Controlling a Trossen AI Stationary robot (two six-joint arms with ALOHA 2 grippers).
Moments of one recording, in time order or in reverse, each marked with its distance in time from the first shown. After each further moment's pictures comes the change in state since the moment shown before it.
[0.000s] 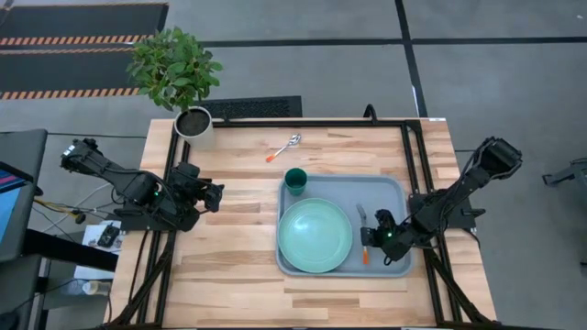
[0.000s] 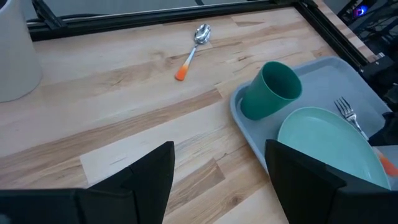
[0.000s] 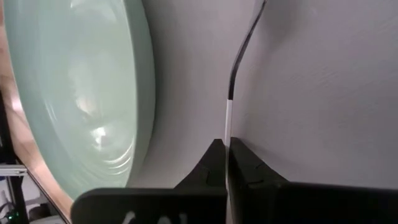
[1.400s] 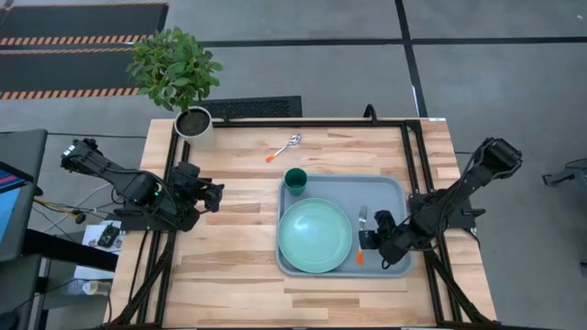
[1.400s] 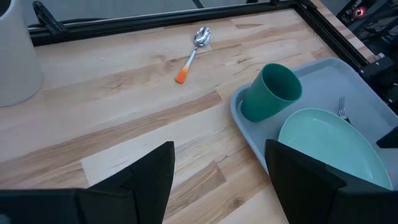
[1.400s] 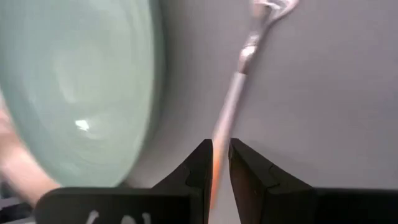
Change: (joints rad) left arm 0.000 0.000 0.000 0.000 -0.010 0.011; right arm 0.000 0.000 0.151 -0.259 -0.065 -0.009
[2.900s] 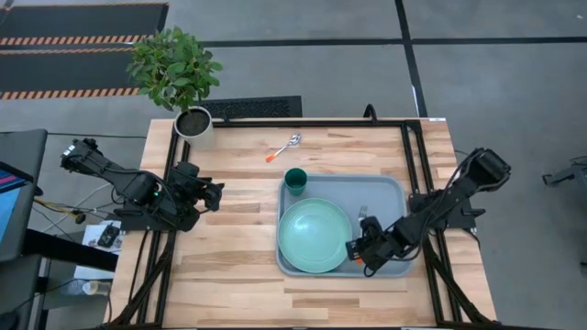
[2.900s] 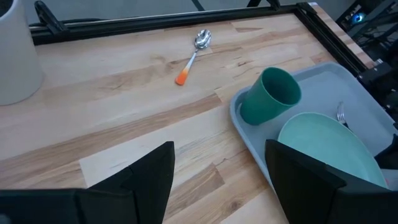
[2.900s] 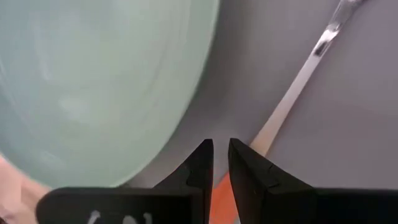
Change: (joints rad) left arm 0.000 0.000 0.000 0.000 -0.010 -0.019; right arm -0.052 0.225 0.164 0.002 -0.072 -0.170
